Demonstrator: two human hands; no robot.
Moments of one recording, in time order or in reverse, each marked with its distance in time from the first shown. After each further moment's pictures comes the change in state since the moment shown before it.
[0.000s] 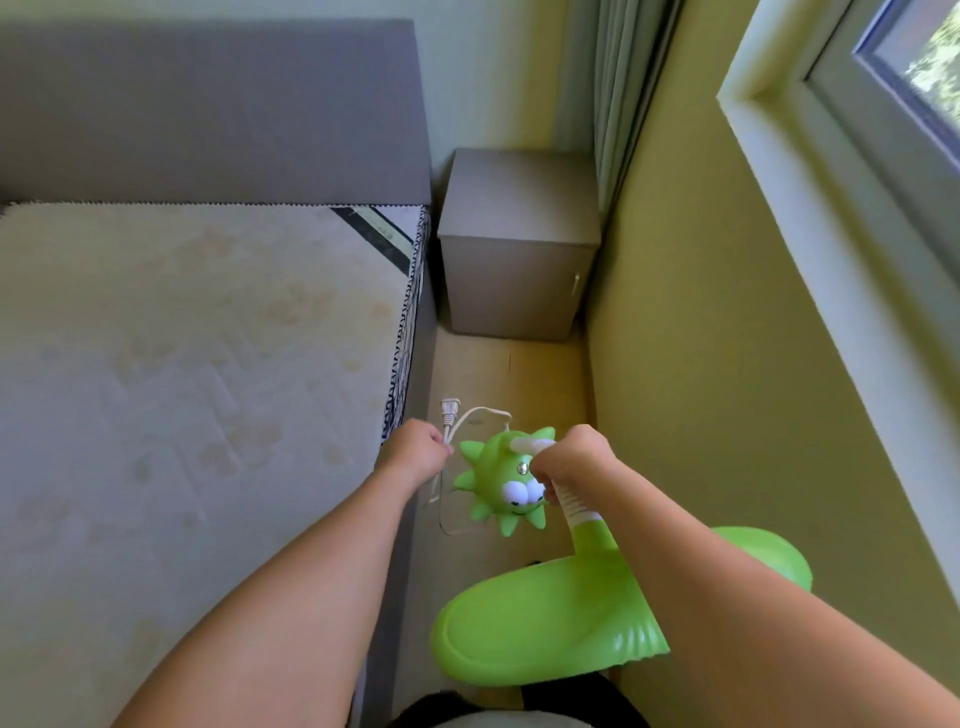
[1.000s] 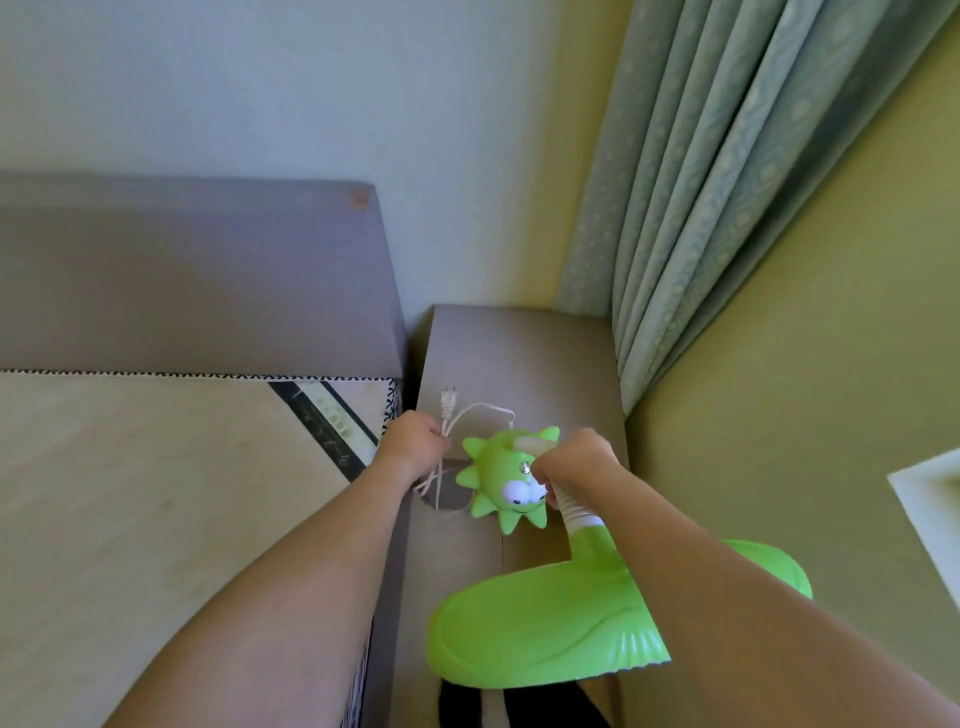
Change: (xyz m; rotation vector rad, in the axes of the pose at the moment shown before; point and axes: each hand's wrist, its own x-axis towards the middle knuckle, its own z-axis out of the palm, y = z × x) left_hand 0.516 0.306 -0.198 -0.025 0.013 0.105; right_hand 0.386 -0.430 -0.191 0.053 0.055 -0.019
